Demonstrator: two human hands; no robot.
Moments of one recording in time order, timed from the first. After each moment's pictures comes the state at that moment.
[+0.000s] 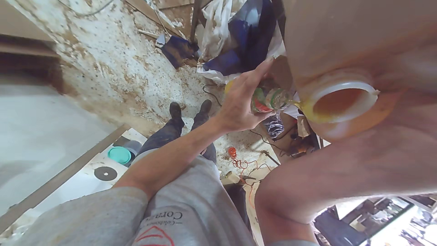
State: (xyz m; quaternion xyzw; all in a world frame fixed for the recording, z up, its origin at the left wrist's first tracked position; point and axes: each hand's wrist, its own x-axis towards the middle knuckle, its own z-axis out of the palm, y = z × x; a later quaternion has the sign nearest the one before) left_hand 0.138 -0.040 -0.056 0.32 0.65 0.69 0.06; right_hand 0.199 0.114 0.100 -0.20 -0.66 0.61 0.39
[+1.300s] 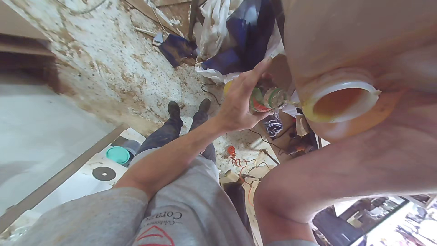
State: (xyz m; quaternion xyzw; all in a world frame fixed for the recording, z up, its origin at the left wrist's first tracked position) left_hand 0.140 -0.039 -0.059 0.31 0.65 0.69 0.08; right_hand 0.200 0.088 0.112 -0.20 -0.69 0.59 0.36
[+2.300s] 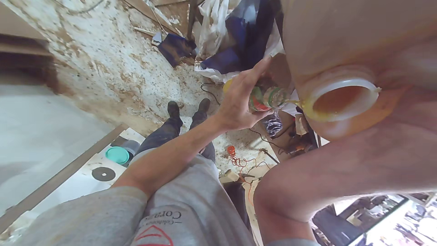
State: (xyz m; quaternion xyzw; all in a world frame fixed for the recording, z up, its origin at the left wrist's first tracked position) left_hand 0.139 -0.038 -0.059 0.32 0.65 0.69 0.07; right_hand 0.184 0.104 0.109 -0.18 -0.63 0.65 0.38
